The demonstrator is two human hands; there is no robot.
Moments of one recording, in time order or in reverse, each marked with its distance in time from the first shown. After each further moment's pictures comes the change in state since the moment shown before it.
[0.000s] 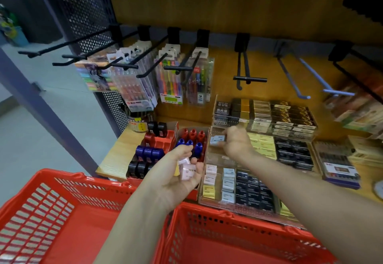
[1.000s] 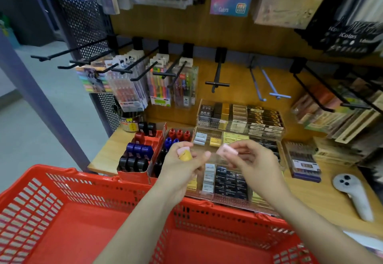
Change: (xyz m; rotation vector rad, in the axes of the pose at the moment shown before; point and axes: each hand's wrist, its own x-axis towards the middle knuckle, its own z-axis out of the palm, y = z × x) left_hand -0.007 -0.049 0.012 0.545 -0.169 0.423; right_hand -0.150 0.057 -0.084 0.696 0.156 -0.270
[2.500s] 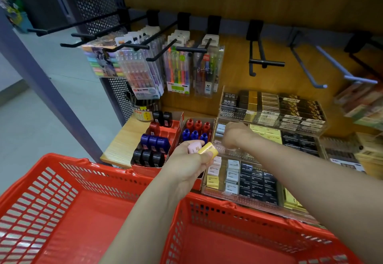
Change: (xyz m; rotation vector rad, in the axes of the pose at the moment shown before) left_hand 0.040 -0.002 -0.036 -0.082 0.028 -0.161; right_hand 0.127 0.018 0.114 -1.070 -0.460 0.322
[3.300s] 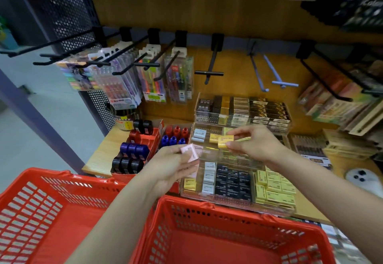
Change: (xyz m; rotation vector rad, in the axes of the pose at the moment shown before) left_hand -0.001 0.002 0.019 0.172 -0.072 -0.063; right_hand -0.076 0.109 -0.025 1.069 0.040 -0.094
